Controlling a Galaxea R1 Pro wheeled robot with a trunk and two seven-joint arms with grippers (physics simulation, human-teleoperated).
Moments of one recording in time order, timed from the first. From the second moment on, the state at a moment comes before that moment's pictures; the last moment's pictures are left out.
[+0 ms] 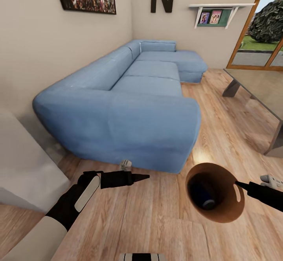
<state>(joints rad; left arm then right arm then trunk) -0.65 0.09 -0.39 -1.07 0.66 0.74 -0.76 -0.35 -0.22 -0.73 -1.57 0.24 1.04 1.05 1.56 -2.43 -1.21</state>
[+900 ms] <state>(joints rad) -0.65 0.10 -0.39 -1.07 0.66 0.74 -0.76 -0.35 -0.22 -0.77 -1.57 0.25 1.03 1.05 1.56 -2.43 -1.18</state>
